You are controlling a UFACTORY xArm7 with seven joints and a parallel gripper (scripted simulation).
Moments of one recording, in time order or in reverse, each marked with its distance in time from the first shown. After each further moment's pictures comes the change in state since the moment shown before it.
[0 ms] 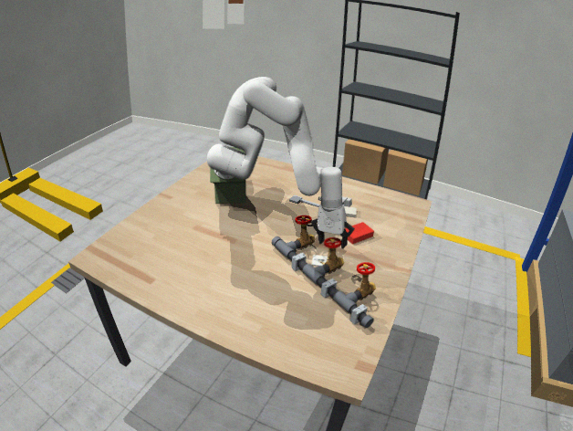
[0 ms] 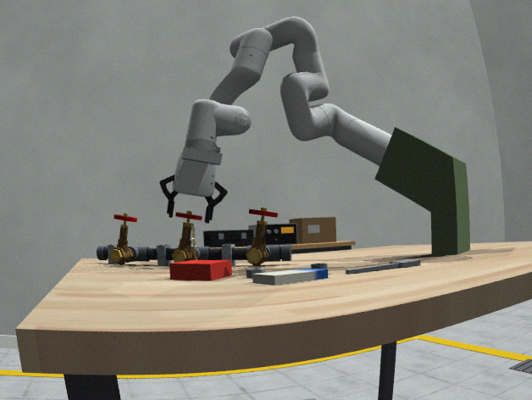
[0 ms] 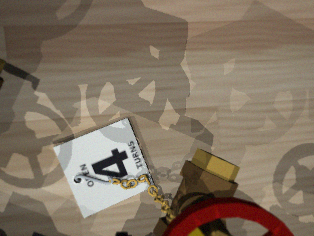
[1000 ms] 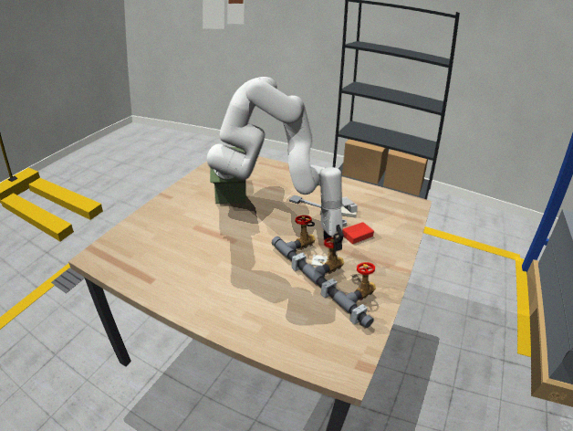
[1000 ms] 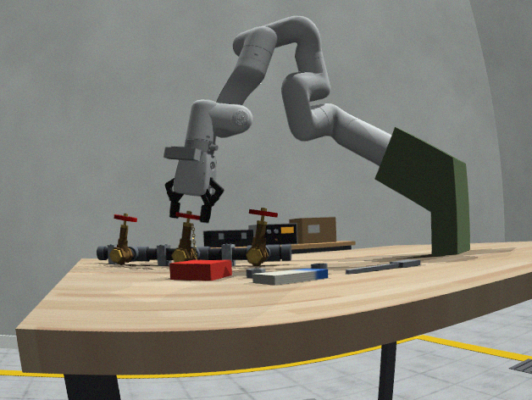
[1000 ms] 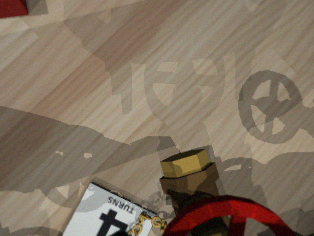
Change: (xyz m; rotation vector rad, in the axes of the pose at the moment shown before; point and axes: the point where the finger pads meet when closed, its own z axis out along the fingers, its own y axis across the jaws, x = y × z) arm 0.000 0.000 0.000 0.012 0.019 0.717
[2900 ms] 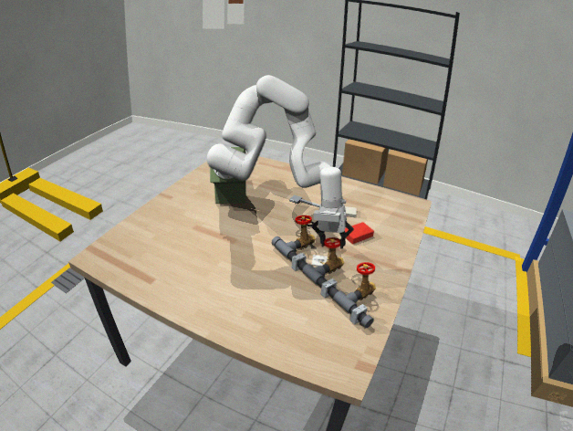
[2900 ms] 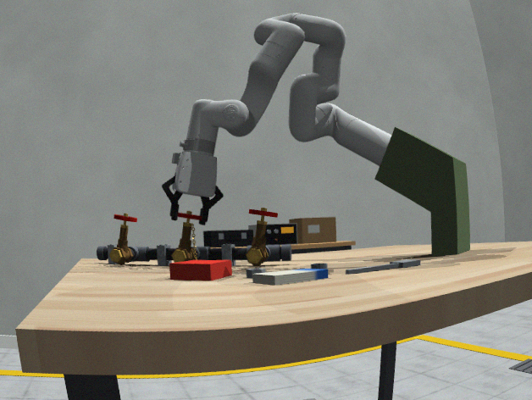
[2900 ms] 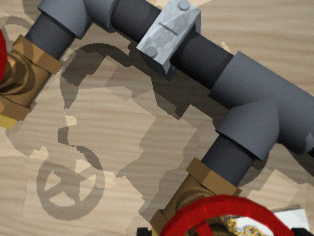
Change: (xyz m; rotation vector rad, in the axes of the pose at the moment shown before) arm 0.001 0.000 0.000 -0.017 0.020 2.244
